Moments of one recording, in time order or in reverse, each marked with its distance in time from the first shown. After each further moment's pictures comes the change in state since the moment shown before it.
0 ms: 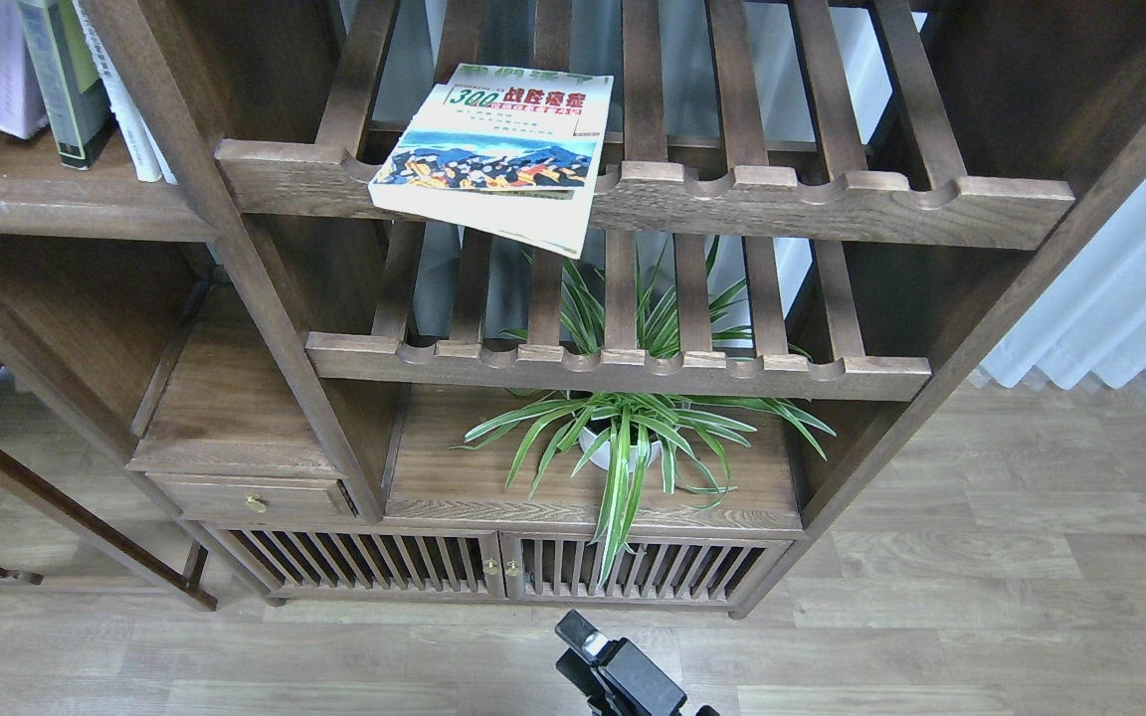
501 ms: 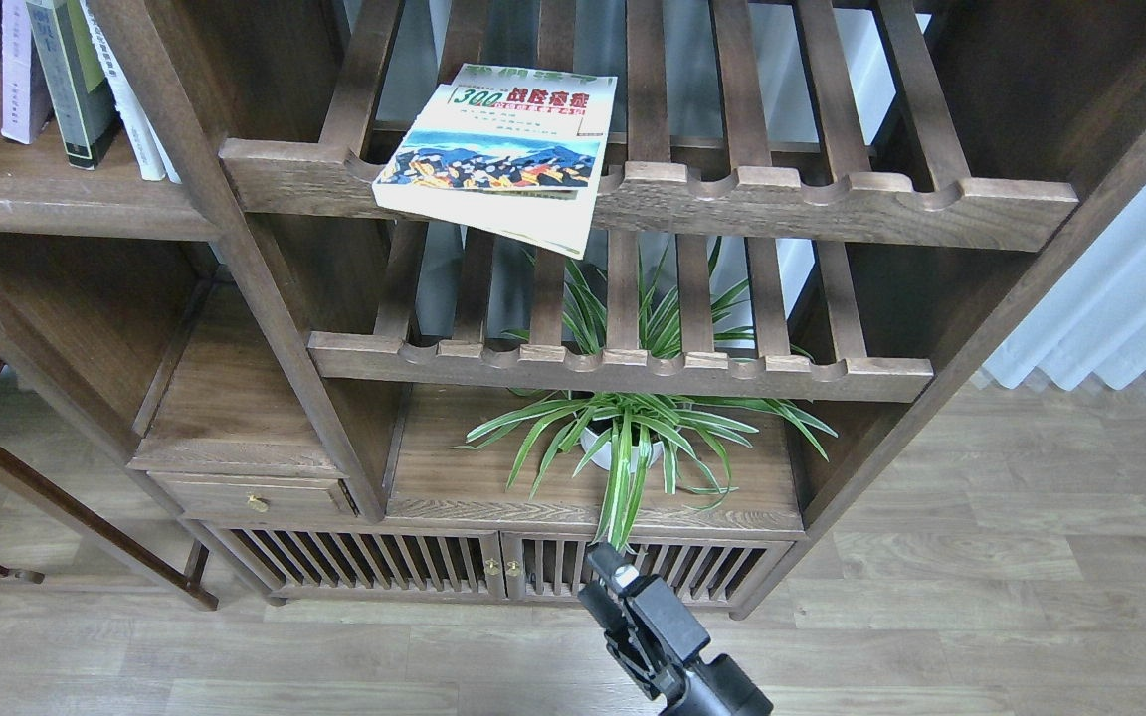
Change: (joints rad) left arm 0.442 0.000 -0.219 -0.343 -0.189 0.000 0.007; right arm 0.046 0.025 0.036 0.064 0.016 0.000 0.080
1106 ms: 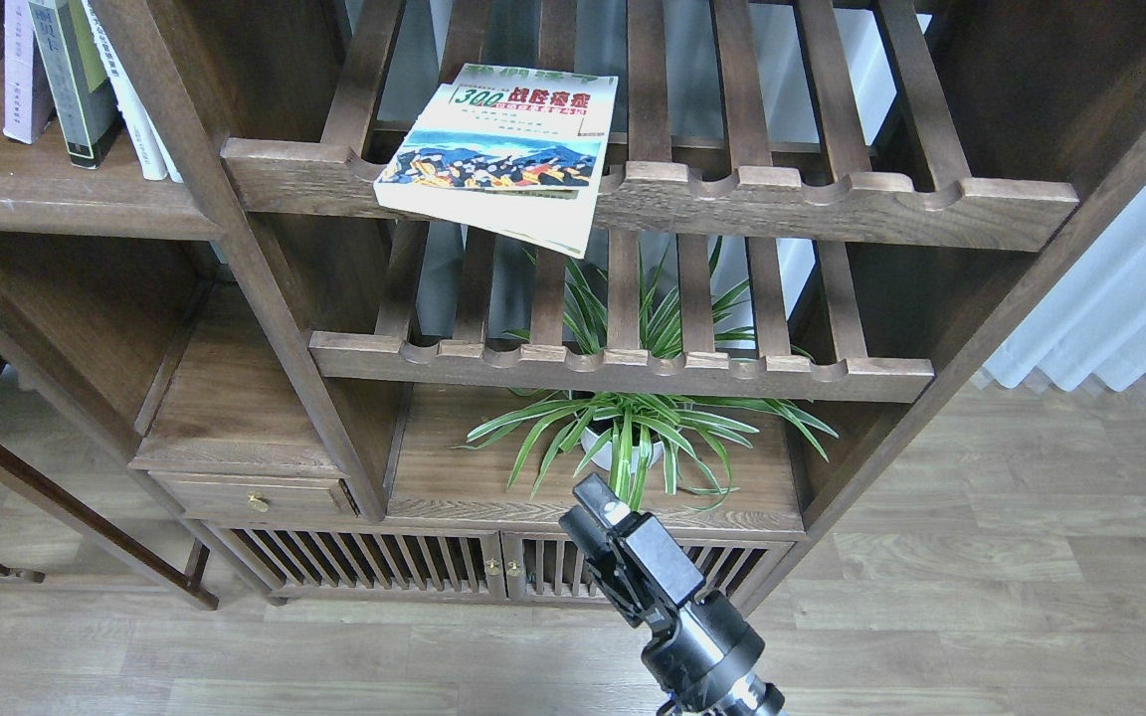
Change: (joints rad) left arm 0.418 -0.098 0.016 -0.112 -0.056 0.000 0.002; right arm 0.128 0.000 -0.009 0.078 -0.048 0.000 0.001
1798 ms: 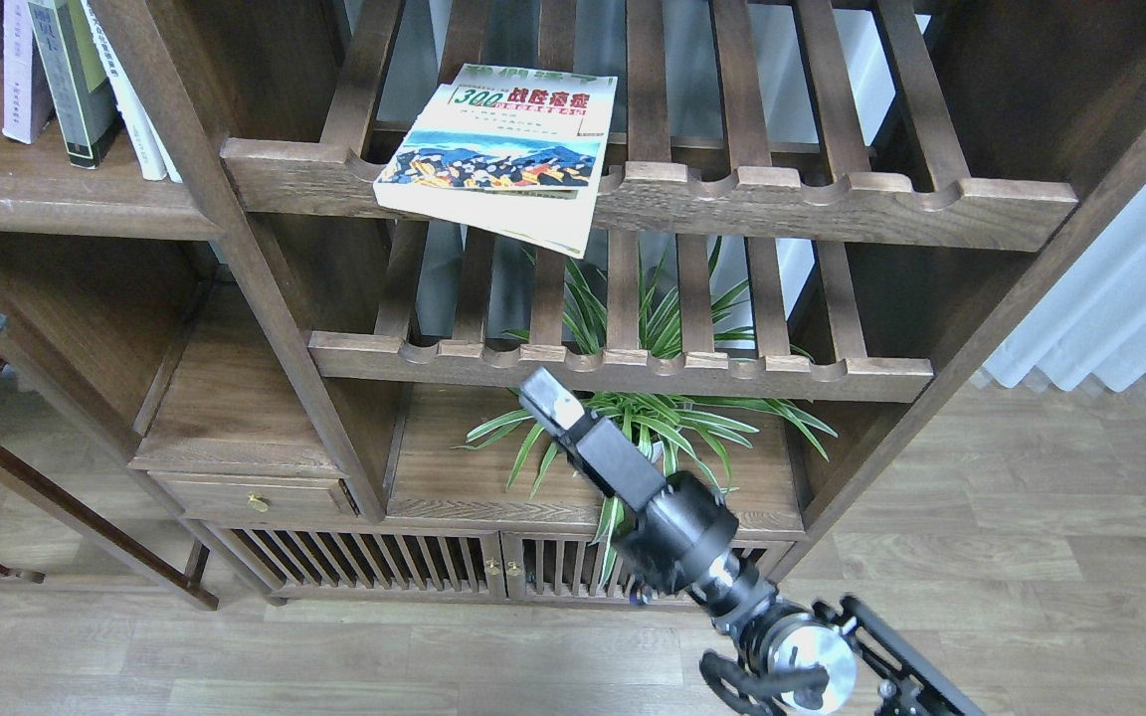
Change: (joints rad) left arm 0.046 -0.035 0.018 0.066 0.002 0.000 0.001; right arm 0.337 0.000 -0.043 0.049 -0.129 -0.276 0.133
